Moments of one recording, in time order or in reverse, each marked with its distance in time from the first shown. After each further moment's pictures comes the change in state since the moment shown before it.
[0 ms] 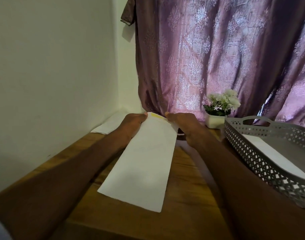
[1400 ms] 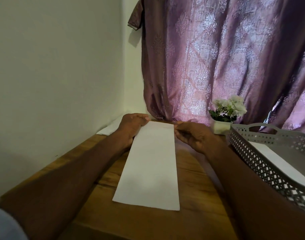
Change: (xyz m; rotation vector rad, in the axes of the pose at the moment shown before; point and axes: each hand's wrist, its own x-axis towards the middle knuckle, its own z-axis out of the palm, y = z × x) left_hand 0.000 0.000 -0.015 -0.181 0.087 -0.009; right_hand 0.021 0.015 -0.014 0.373 -0.132 0.147
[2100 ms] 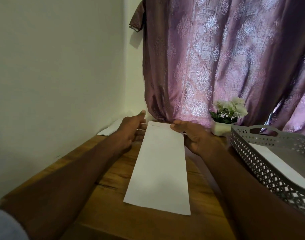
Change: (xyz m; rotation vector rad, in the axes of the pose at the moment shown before) left_hand 0.001 -0.002 -0.005 -0.060 -0.031 -0.166; right_hand -0.014 0.003 0.019 -0.035 -0.050 -0.065
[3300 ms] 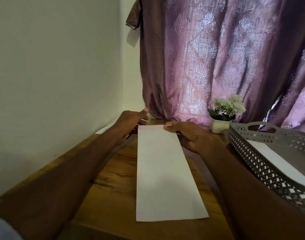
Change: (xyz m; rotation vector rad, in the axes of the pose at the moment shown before) left_hand 0.003 0.009 -0.004 0.300 -0.050 0.217; right_hand -0.004 -0.001 0.001 -0.150 -0.073 0.098
